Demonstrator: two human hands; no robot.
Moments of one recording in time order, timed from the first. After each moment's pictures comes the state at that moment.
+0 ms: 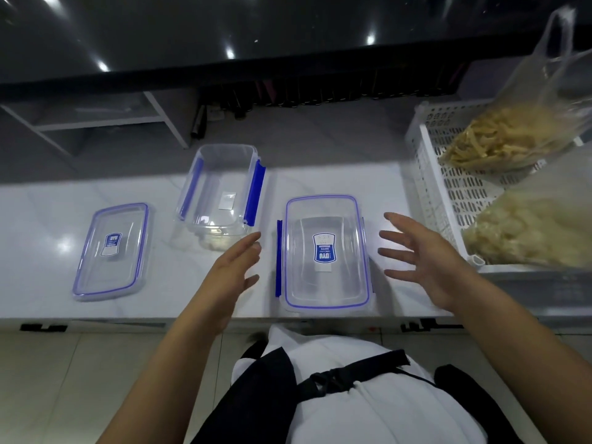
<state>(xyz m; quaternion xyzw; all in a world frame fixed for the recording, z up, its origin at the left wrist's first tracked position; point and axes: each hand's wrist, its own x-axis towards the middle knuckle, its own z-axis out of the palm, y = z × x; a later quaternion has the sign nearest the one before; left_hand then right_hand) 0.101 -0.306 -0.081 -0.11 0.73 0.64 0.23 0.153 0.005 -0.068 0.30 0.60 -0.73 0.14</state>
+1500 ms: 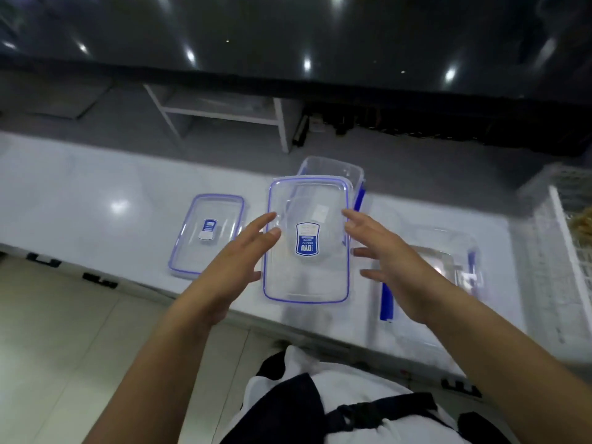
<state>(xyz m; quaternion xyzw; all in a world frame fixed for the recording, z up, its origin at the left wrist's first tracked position) 0.081 -0.430 0.009 -0.11 0.76 0.60 0.21 0.075 -0.197 0.004 0.10 0.71 -0.66 0.24</state>
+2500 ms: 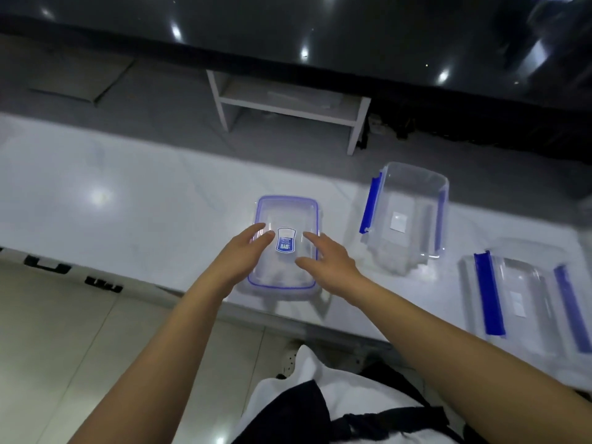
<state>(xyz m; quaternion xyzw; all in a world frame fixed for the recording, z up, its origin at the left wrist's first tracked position) -0.012 -0.641 -0.098 -0.14 0.81 0.52 0.23 0.004 -0.443 -0.098 0.05 0.89 -0.39 0.24</state>
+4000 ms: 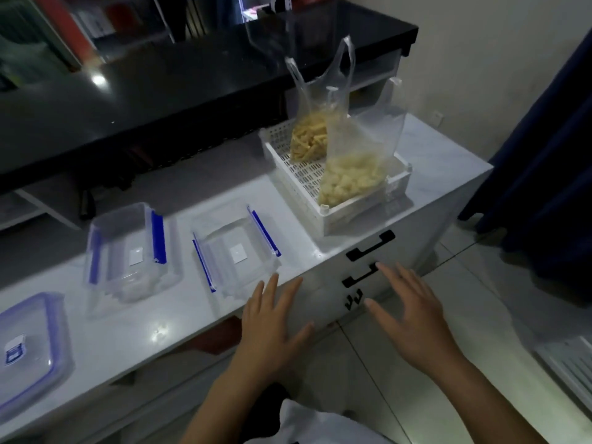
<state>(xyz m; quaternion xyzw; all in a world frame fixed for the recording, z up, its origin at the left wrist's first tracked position) 0.262 -0.217 -0.069 0.39 0.88 0.19 0.20 0.426 -0.029 -0.059 0.36 0.84 -0.40 -0.08</state>
